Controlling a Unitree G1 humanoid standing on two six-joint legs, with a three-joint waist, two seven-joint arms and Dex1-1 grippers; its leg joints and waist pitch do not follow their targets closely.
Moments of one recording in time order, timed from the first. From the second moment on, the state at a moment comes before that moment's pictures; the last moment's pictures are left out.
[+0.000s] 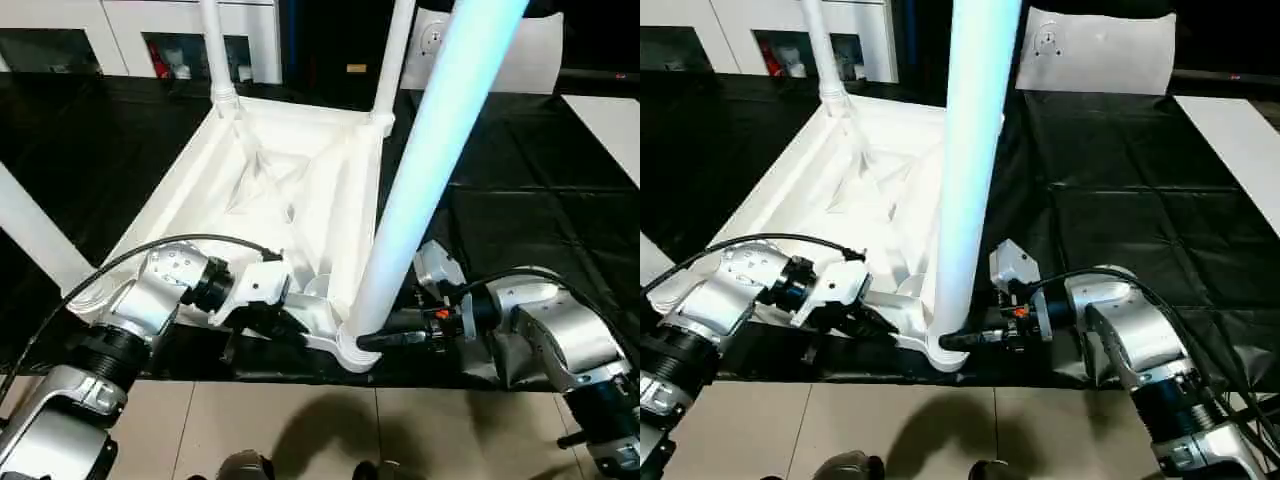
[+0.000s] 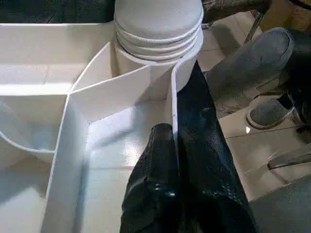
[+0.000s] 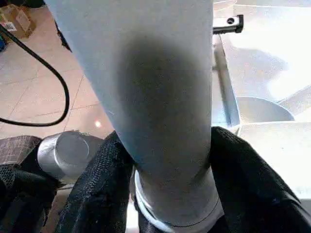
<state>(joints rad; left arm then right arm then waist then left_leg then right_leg) -0.59 0.50 -0.37 0.50 -0.03 -0.09 -1.52 -0.39 -0.51 0.26 0.10 0.31 0.36 1.35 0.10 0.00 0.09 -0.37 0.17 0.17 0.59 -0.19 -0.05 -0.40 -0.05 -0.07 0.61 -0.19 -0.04</state>
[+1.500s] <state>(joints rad) -0.62 0.21 -0.24 0.47 0.11 0.28 -0.80 -0.37 -0.10 0.03 0.18 0.11 0.36 0.45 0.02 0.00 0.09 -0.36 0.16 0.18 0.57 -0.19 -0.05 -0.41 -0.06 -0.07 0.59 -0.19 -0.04</state>
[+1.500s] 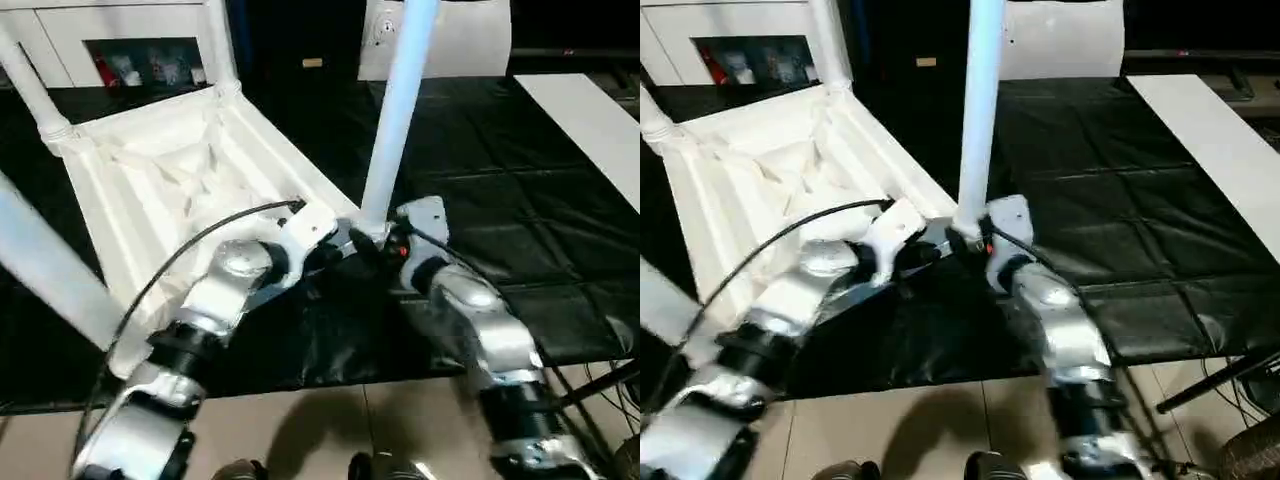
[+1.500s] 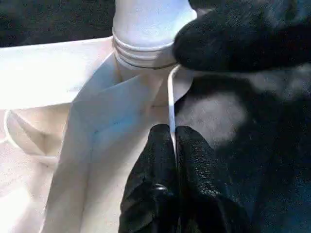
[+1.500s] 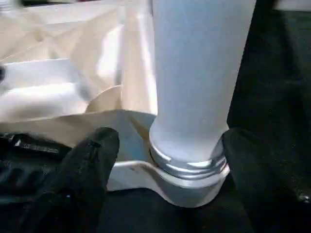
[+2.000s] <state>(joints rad) -0.57 0.44 -0.29 0.46 -0.01 0.08 -1.27 -0.31 -0.43 0.14 0.03 0.25 0.40 1.02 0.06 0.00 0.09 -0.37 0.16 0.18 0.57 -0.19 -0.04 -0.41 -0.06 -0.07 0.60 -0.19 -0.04</state>
